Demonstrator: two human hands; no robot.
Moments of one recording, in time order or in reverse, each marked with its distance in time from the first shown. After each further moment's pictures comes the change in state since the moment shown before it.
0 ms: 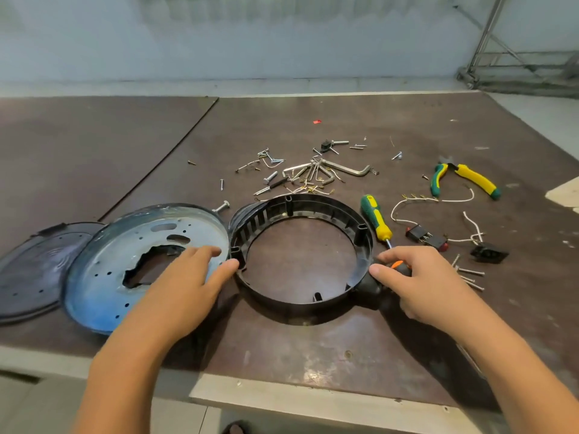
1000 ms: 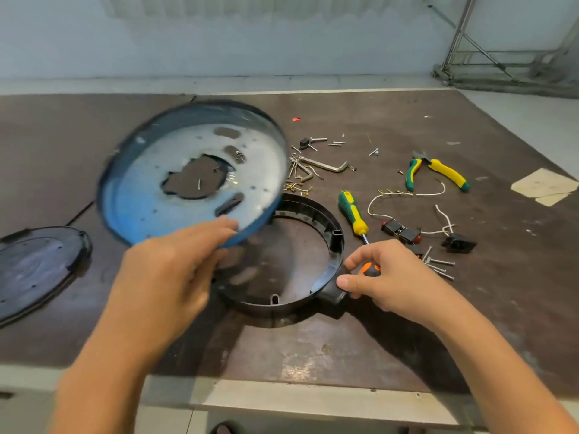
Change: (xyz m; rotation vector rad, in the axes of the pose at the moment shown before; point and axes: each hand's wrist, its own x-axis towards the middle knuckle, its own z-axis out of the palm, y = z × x) left_hand -0.021 0.031 -0.021 -0.034 0.474 0.695; right_hand -0.006 -0.012 -0.008 0.023 -0.215 0.027
